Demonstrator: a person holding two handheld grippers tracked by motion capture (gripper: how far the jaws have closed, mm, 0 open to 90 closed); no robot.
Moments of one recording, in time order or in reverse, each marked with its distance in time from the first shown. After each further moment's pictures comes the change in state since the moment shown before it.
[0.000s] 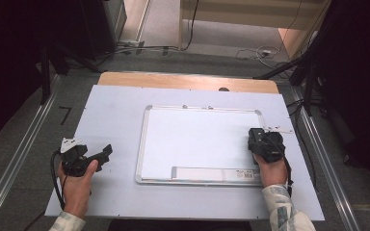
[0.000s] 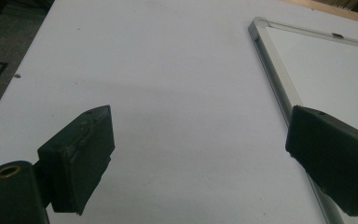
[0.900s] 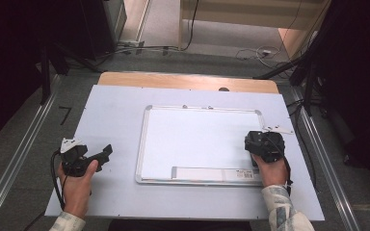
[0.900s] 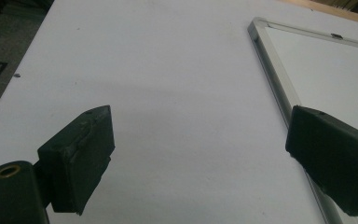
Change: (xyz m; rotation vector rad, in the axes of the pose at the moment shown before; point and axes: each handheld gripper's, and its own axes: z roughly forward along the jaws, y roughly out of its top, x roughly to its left) left arm 0.000 0.000 0.000 -0.001 0.000 -0.004; right arm 0.002 0.002 -0.007 -0.068 0.050 -0.017
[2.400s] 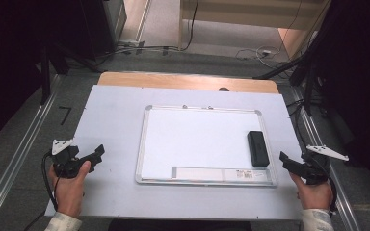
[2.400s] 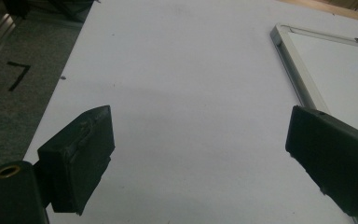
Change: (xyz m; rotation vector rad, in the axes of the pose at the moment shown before) left arm 0.015 0.001 -0.008 -0.020 0.051 -0.003; right arm -0.090 -0.045 -0.061 -0.045 0.002 0.082
